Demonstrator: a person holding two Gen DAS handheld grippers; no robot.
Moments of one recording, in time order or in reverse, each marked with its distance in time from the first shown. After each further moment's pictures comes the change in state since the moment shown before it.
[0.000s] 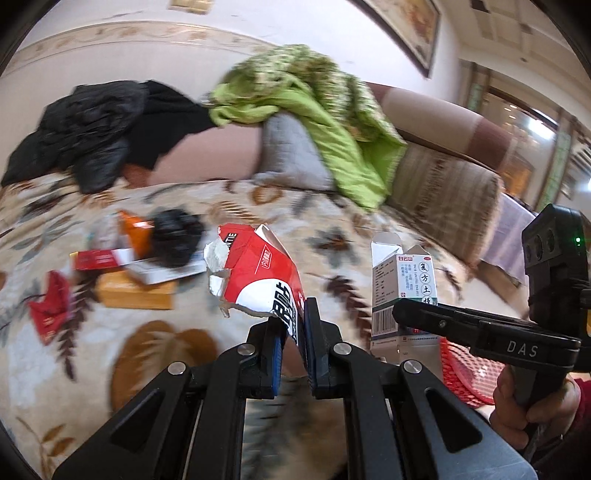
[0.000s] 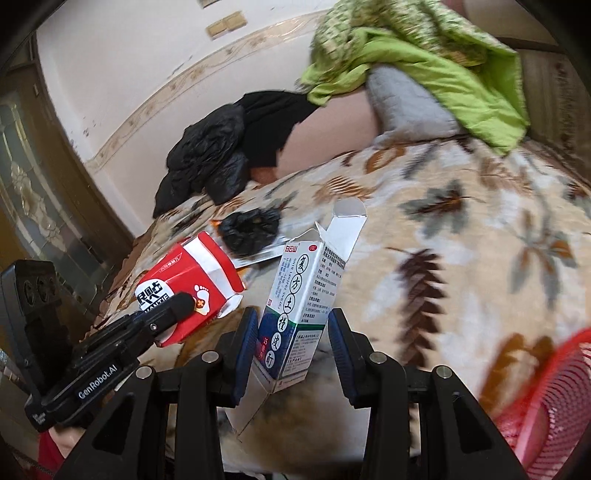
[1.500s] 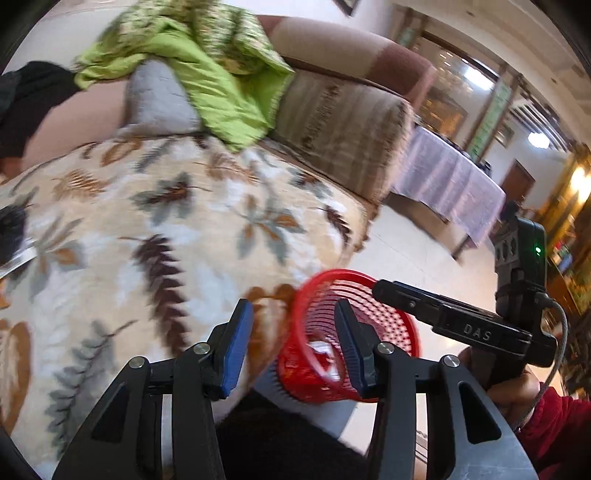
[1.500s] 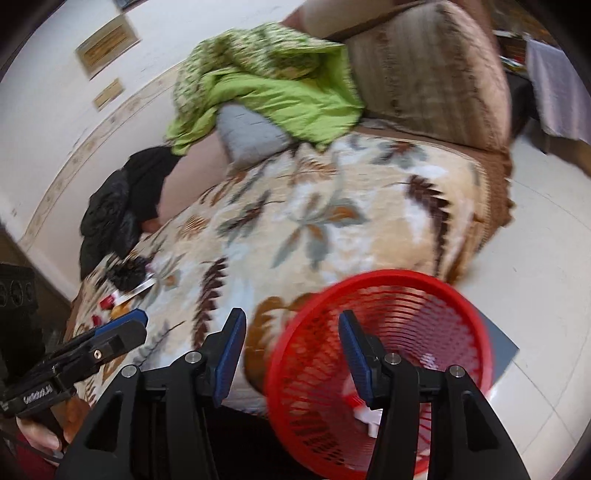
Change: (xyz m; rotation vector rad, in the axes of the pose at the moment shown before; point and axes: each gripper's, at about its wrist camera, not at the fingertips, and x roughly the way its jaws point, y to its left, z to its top) left arm 0.059 -0.156 -0.002 0.077 0.245 -0.273; right arm -0.122 -0.140 -0.033 0.219 -0.064 -0.238
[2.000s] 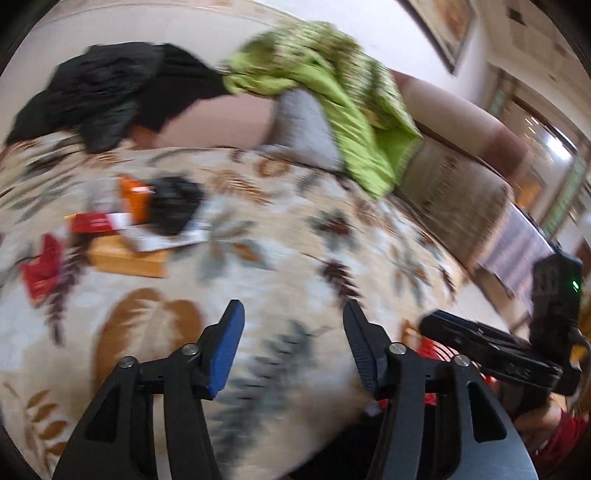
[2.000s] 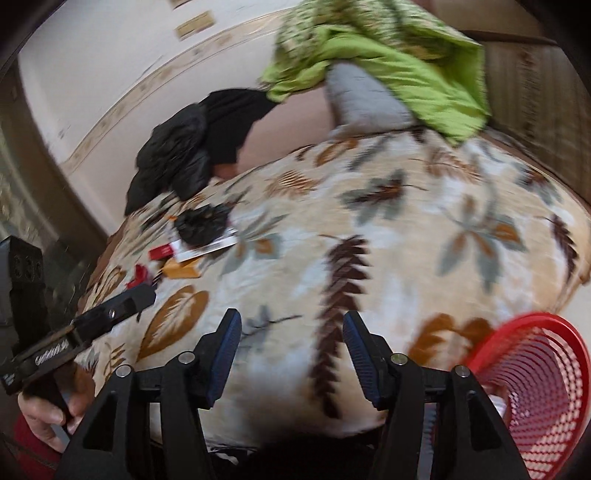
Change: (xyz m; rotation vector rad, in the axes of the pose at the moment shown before) left arm -0.098 0.154 -0.024 -0.259 -0.170 0.301; right arm 0.085 0.150 -0.005 -0.244 0.122 0.174
